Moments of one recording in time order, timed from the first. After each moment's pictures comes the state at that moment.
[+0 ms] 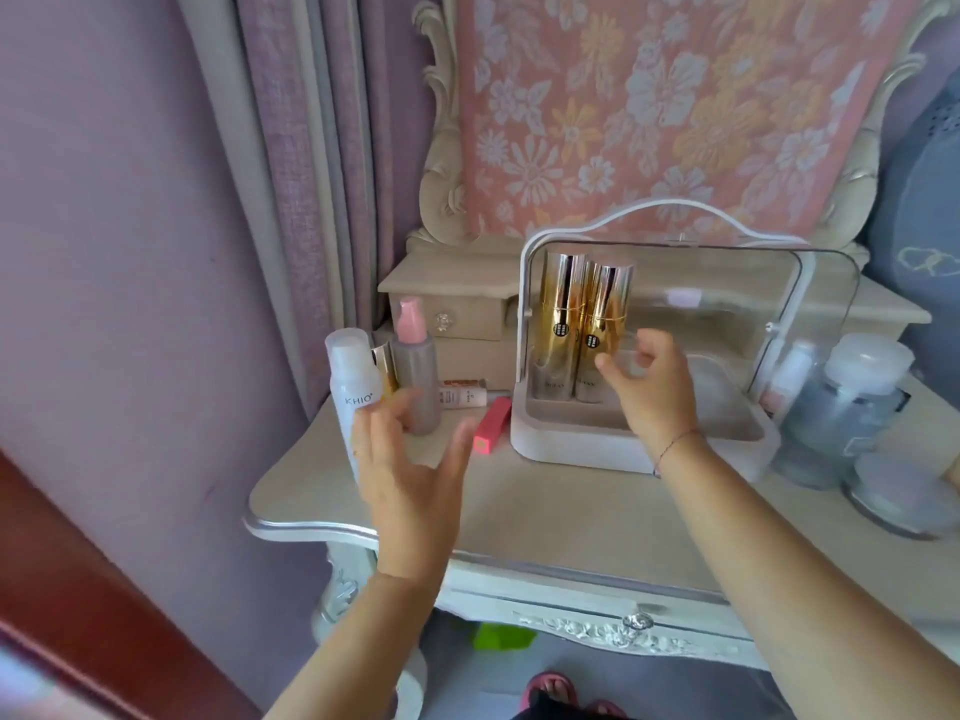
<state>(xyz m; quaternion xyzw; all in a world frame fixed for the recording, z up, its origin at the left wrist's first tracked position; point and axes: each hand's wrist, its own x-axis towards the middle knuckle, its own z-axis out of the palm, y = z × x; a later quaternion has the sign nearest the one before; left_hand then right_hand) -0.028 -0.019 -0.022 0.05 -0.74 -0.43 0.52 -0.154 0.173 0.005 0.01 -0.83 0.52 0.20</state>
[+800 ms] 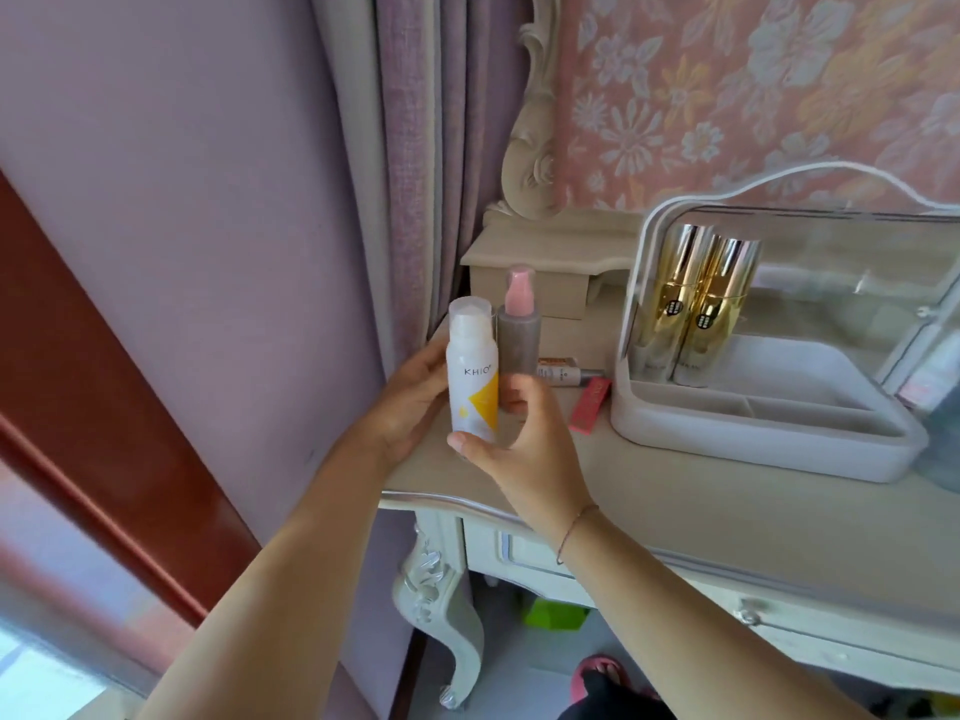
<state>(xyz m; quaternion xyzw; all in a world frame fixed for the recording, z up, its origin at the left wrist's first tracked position) -0.090 -0.171 -0.030 -0.06 -0.67 -0.74 0.03 -0.056 -0.009 -0.039 0.19 -0.78 0.60 0.07</state>
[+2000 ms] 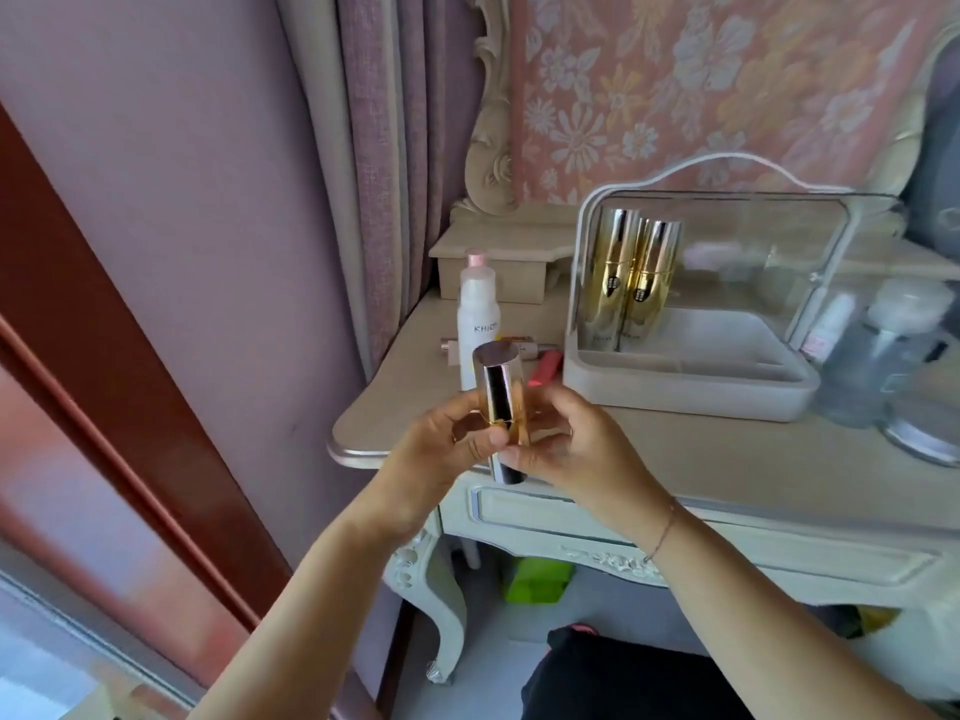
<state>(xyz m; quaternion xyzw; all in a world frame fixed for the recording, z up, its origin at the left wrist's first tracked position) 0.032 -0.086 -0.013 -0.14 -0.71 -0.69 0.02 -0.005 0.086 -0.014 0.26 -0.76 0.60 -0.02</state>
